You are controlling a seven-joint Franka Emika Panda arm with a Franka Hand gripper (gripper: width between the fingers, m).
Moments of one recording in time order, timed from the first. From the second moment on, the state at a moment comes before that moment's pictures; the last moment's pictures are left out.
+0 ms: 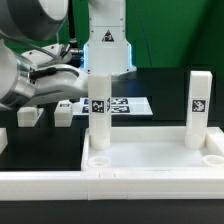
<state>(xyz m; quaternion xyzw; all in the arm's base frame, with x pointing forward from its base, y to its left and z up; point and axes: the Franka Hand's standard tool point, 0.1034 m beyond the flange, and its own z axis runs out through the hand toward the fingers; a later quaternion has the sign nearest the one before) 0.440 -0.132 0.042 -0.87 0.12 0.44 0.22</state>
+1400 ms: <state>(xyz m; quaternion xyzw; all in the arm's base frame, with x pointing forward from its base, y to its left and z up) 0.420 -0.117 0.023 -0.85 0.11 0.47 0.20</state>
